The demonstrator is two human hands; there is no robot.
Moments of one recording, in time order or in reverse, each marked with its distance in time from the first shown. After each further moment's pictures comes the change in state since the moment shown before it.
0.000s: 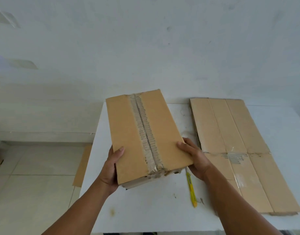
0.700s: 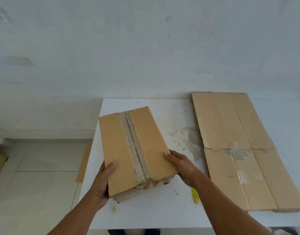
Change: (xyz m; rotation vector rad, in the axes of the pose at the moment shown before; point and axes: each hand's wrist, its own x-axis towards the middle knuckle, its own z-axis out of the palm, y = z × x) left_hand -0.006 -0.031 -0.059 0.163 0.184 -0.098; right_hand 0.008 0.051 0.017 -0.138 -0.028 0.168
